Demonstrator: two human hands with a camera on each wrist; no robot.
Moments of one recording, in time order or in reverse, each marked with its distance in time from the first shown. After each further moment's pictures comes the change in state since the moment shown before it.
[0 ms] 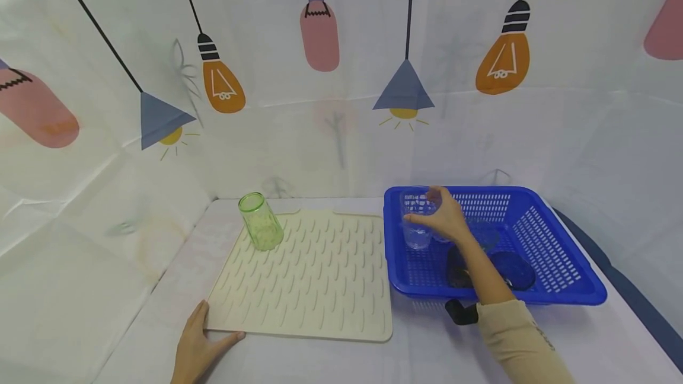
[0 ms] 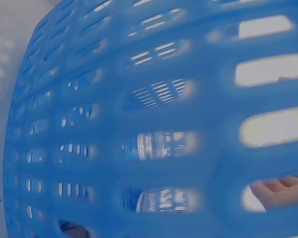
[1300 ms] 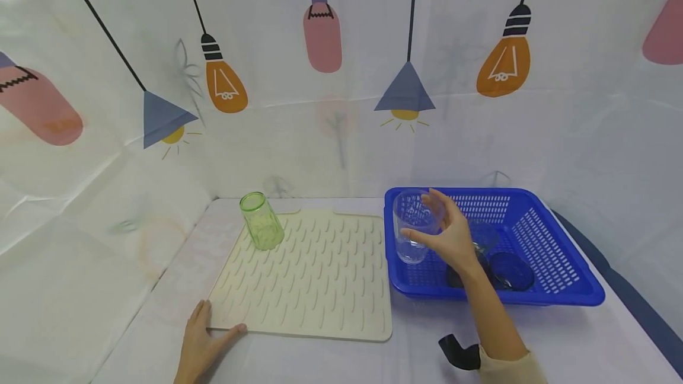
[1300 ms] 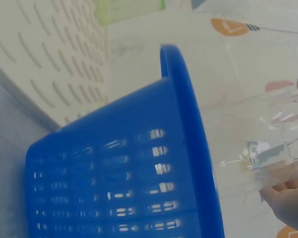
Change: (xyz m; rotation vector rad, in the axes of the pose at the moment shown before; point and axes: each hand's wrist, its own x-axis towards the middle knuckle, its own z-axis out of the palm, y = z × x) left_hand 0.000 0.014 -0.003 -0.089 -0.038 -0.039; right_hand -0.061 -0.053 -0.008 0.349 0.100 -0.162
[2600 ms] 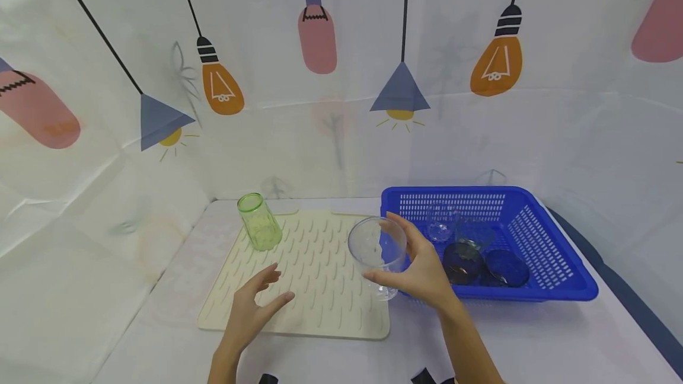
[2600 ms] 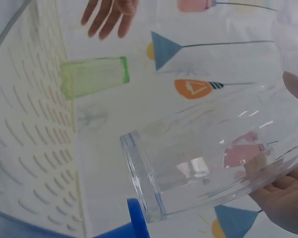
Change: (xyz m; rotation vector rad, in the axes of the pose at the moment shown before) left_hand 0.011 0.123 0.019 -0.339 -0.022 0.396; right_hand -0.042 -0.049 0.037 0.161 -0.140 -0.183
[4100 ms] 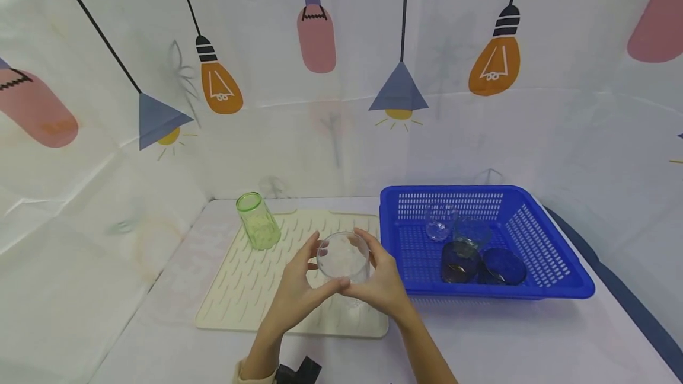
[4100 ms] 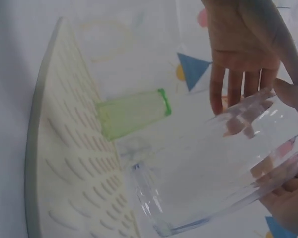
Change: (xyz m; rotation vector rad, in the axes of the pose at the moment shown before) left_hand 0.035 0.098 0.037 -0.183 -0.196 0.074; right_hand -0.005 0.023 0.059 -0.007 0.029 0.036
